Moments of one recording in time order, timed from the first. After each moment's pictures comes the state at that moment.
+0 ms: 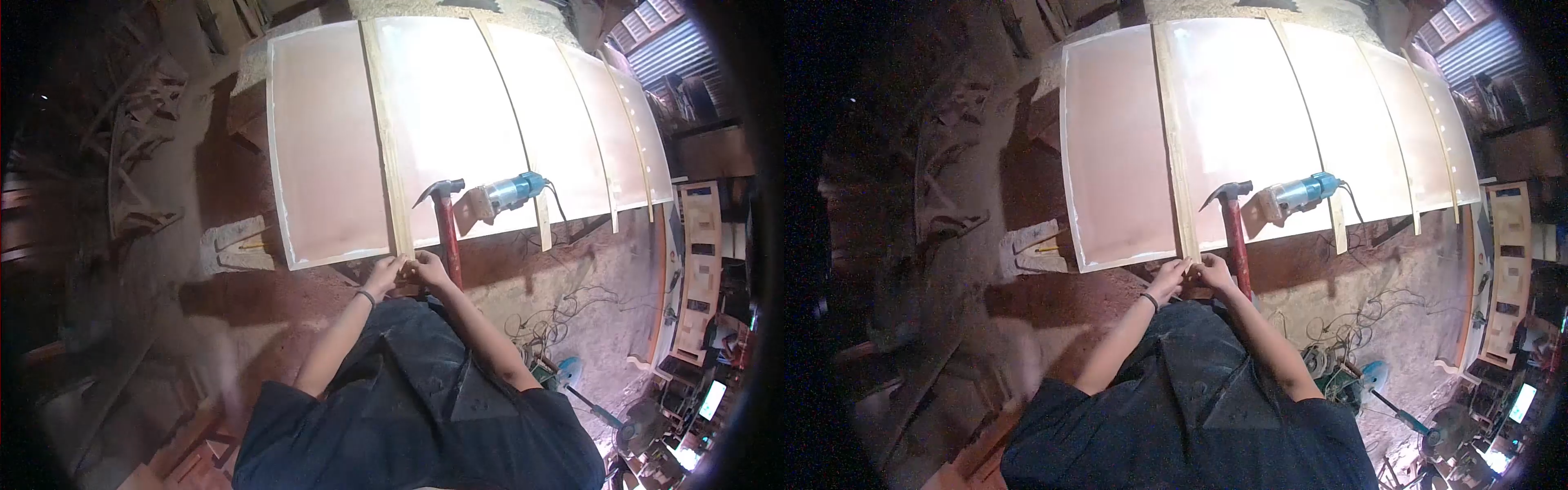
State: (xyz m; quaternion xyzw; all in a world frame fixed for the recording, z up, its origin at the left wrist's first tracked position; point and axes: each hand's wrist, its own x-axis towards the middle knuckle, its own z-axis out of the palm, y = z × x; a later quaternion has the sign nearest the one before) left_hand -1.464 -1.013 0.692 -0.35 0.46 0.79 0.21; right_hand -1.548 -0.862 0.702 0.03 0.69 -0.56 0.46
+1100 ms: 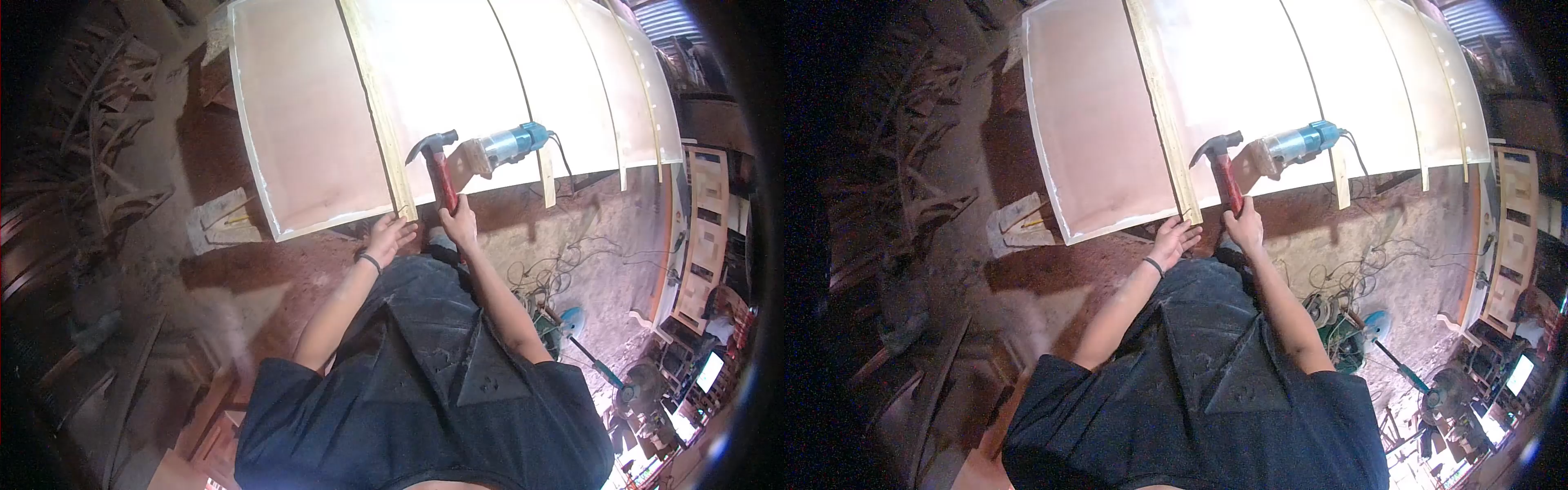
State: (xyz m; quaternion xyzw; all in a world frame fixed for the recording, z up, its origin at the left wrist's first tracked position) left_hand -1.481 -0.980 0.691 -0.41 0.26 0.87 0.13; right_hand -1.595 -0.800 0.720 0.01 0.92 -0.31 0.23
